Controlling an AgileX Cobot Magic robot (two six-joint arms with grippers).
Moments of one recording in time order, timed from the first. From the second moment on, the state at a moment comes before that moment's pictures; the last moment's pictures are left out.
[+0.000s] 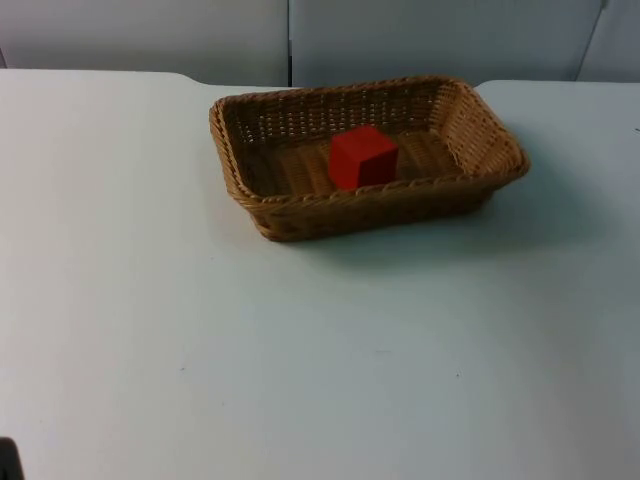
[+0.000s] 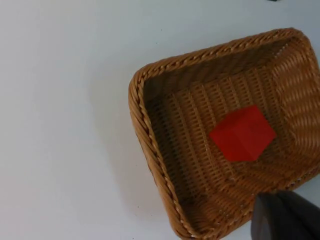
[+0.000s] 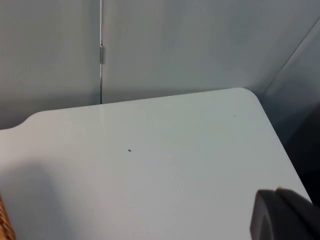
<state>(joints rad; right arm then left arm) 0.12 1.44 -1.63 -0.51 1.02 0.37 -0.14 1.90 -1.70 -0.50 0.93 0.05</state>
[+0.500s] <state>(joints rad) 0.12 1.44 -1.63 -0.47 1.02 0.37 -0.14 1.94 -1.70 -0.54 1.09 0.19</state>
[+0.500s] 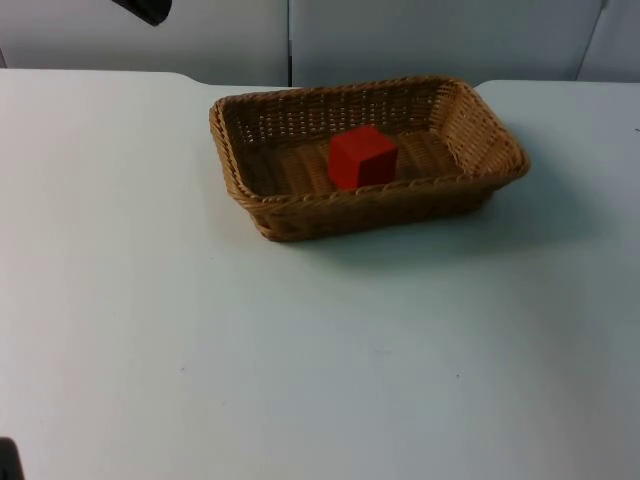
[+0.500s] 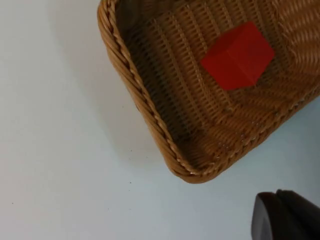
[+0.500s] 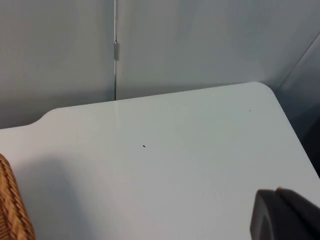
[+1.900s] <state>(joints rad) 0.12 0.73 -1.38 -0.58 1.05 0.52 -0.14 0.70 -0.94 -0.32 0.90 0.27</state>
